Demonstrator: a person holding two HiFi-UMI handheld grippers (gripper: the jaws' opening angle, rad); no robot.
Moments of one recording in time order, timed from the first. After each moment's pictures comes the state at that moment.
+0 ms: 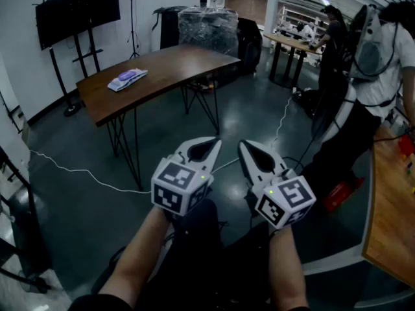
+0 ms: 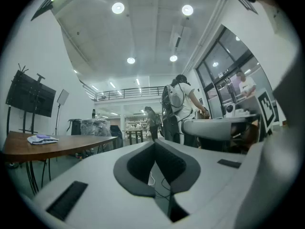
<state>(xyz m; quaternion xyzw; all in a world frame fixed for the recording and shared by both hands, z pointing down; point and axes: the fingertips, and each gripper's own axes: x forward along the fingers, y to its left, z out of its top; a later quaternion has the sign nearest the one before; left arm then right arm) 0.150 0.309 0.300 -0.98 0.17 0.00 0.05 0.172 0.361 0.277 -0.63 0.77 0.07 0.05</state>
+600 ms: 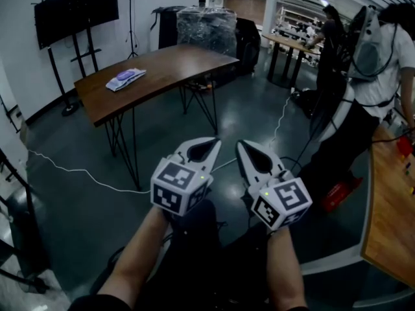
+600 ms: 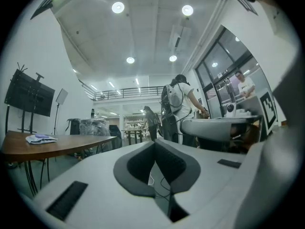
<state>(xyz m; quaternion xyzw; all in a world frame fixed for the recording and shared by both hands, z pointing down) 0.152 0.311 0.300 -0.98 0.17 0.00 0.05 0.171 0.362 0.278 -0.65 0.76 0.08 0.04</state>
